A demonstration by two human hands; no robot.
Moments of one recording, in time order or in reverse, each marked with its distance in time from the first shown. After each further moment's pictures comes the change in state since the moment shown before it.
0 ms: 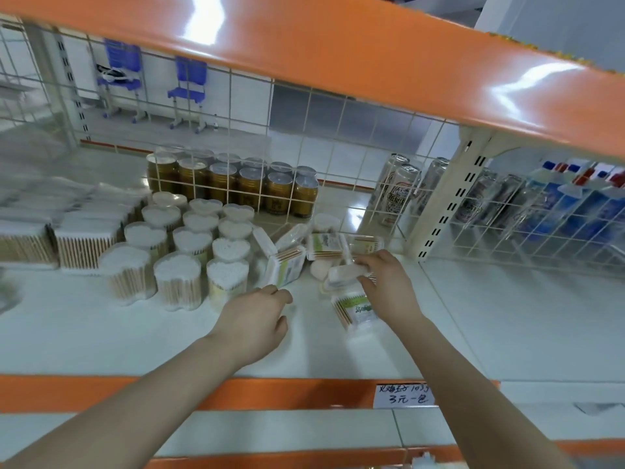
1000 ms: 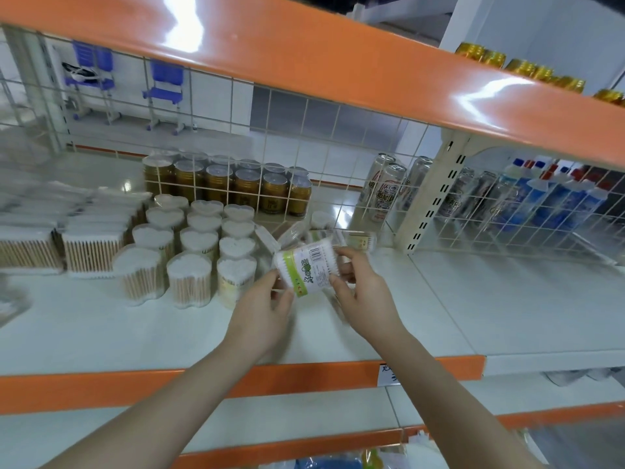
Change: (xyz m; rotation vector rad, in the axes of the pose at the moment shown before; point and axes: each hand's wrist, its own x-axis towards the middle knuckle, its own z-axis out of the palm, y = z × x) left_hand -0.019 0.005 -0.006 -0.742 0.282 -0.161; right_hand -0.049 -0.073 -0.004 0.321 0.087 -0.016
